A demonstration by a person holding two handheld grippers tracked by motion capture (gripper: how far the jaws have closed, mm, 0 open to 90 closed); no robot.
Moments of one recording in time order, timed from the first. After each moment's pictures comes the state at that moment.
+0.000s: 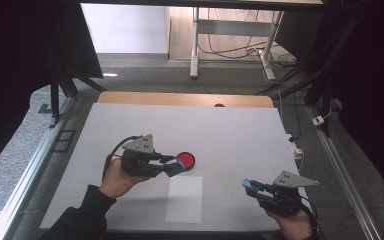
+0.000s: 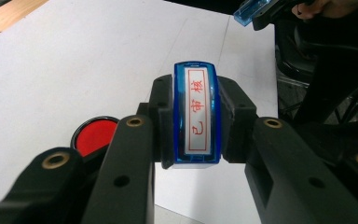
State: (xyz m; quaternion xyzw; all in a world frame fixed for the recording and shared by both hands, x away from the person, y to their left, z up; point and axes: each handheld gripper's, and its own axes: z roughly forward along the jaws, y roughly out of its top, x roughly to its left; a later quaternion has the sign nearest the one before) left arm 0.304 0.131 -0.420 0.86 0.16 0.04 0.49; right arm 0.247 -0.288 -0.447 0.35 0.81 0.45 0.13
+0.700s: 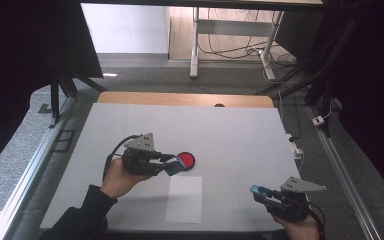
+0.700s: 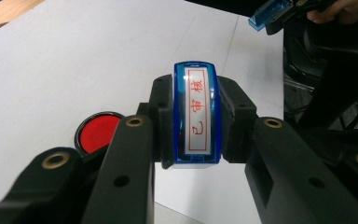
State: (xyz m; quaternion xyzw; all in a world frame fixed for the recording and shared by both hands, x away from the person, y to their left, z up) left arm 0.307 0.129 -0.421 0.86 0.19 0.03 0.48; right arm 0.238 -0.308 -0.456 0.38 0.81 0.43 0.13
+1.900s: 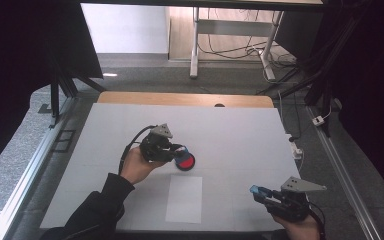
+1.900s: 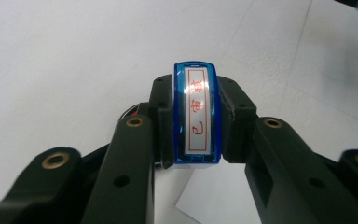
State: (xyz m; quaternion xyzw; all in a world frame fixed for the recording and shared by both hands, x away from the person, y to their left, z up) left arm 0.365 0.097 -0.449 0.87 0.26 0.04 0.42; right arm 0.238 -0.309 -0.456 0.38 0.81 0.43 0.12
